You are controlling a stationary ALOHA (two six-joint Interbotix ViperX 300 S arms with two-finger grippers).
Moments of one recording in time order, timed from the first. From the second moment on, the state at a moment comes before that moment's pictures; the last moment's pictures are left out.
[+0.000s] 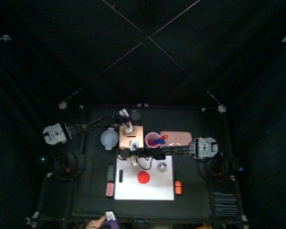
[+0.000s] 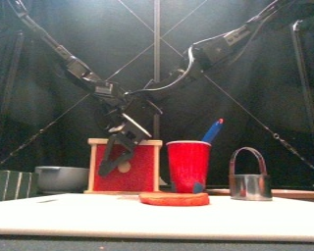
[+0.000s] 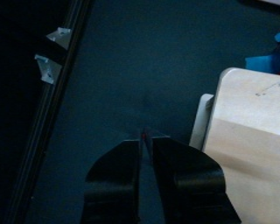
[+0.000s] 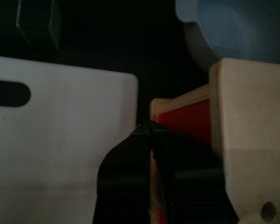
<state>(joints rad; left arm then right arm) 0.56 0.17 0.38 0.15 0.33 0.20 -0.13 0.45 0.11 -0.34 0.25 0.03</state>
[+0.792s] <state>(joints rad) 0.56 0.11 0.39 0.17 0.30 0.19 -0.04 0.33 0.17 -0.14 0.26 0.01</state>
